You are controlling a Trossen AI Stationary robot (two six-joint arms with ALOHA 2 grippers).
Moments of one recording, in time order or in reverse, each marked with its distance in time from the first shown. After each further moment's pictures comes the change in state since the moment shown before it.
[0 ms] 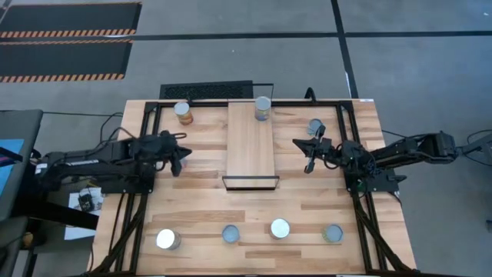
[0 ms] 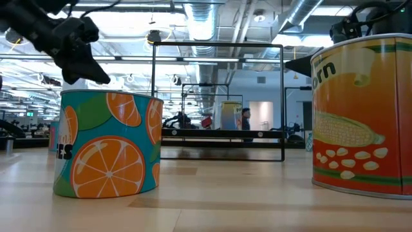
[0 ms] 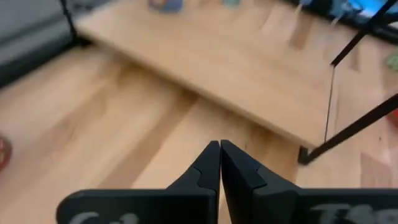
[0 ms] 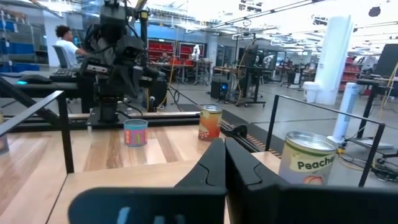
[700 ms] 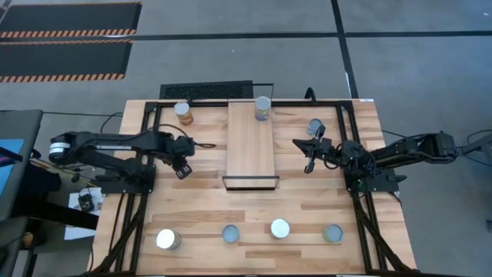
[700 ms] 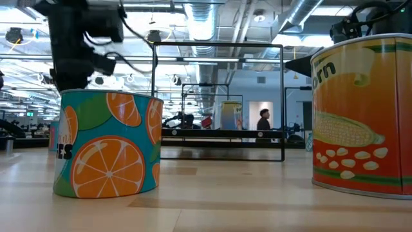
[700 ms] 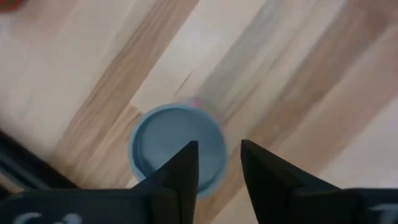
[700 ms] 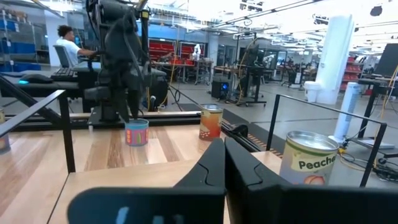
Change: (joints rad) left arm 0.002 0.630 0.311 -0.531 -0.014 -0.140; right arm 0.000 0.000 -0.001 -0.003 -0.001 0.000
